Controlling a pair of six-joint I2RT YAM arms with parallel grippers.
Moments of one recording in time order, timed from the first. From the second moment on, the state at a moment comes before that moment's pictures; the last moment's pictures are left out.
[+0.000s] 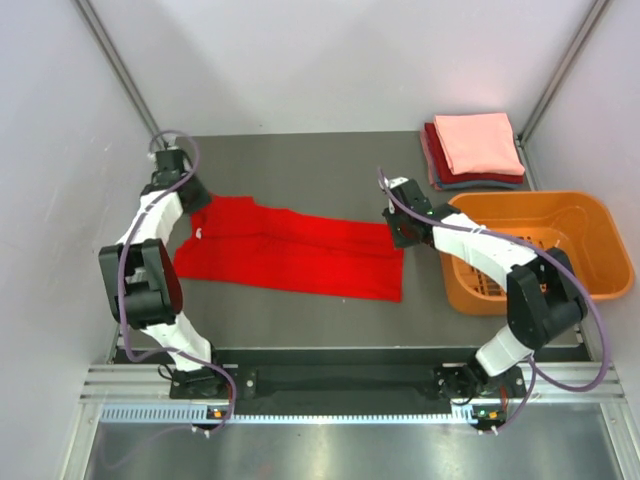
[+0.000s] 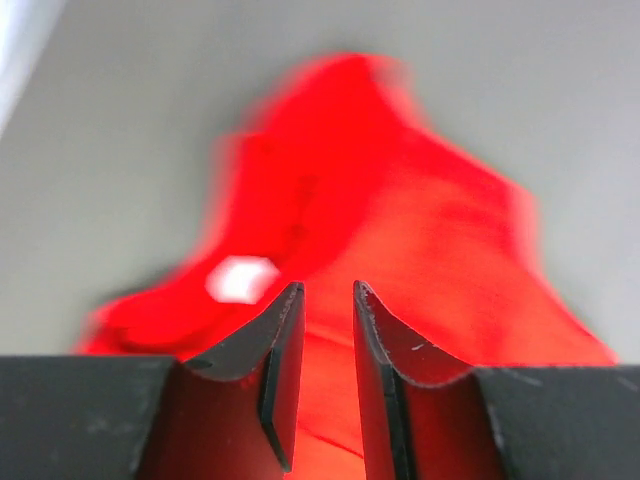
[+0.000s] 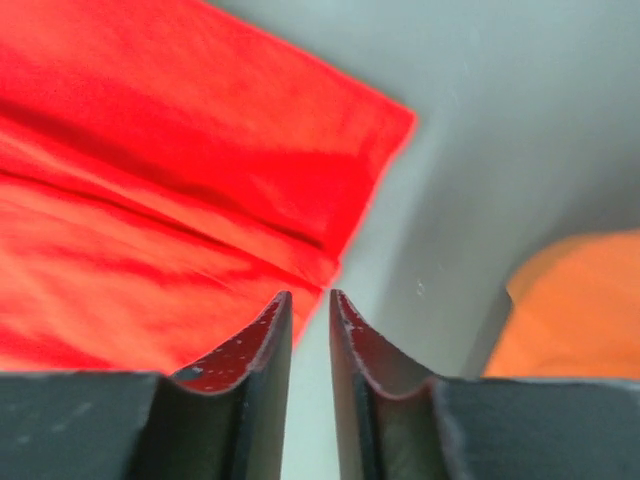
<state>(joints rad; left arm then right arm) 0.21 1.72 1.28 -0.41 -0.01 -0.41 0.53 1.56 1.07 -0.51 0.19 0.14</state>
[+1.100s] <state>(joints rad) -0.29 1.83 1.10 -0.26 0.19 -0.46 0.60 1.70 1.03 -0.40 0.16 0.19</state>
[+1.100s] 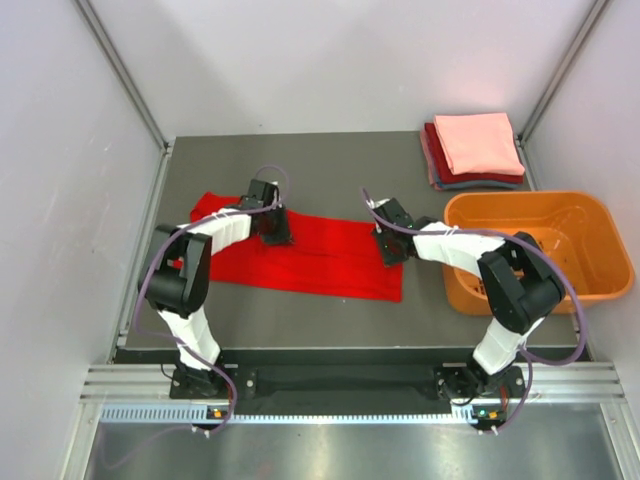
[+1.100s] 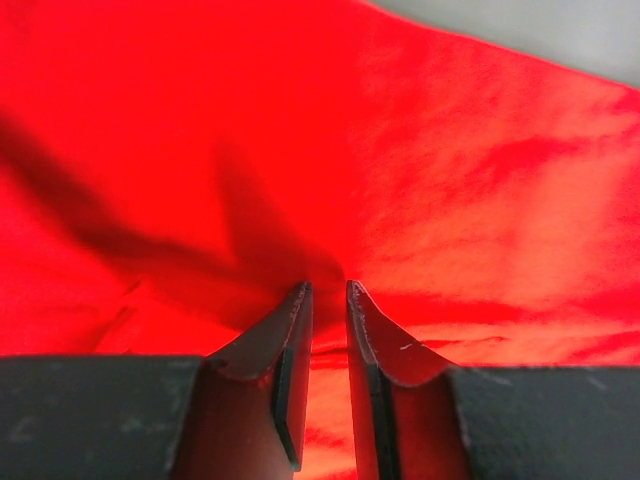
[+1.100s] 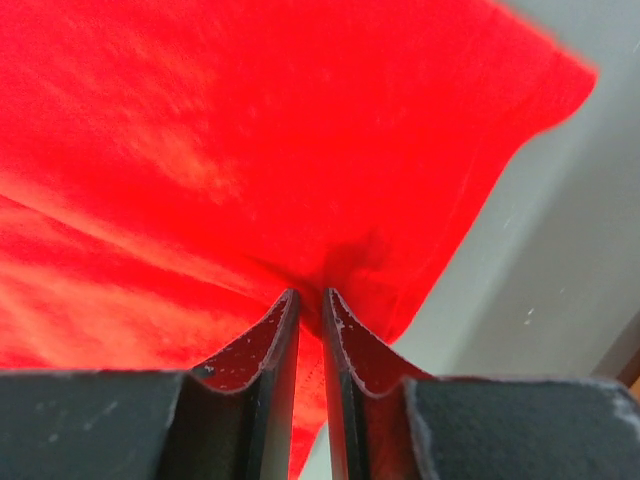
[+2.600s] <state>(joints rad) 0.23 2.04 1.51 -0.49 0.16 -0.26 0.67 1.73 1.17 -0.42 0.15 0.21</state>
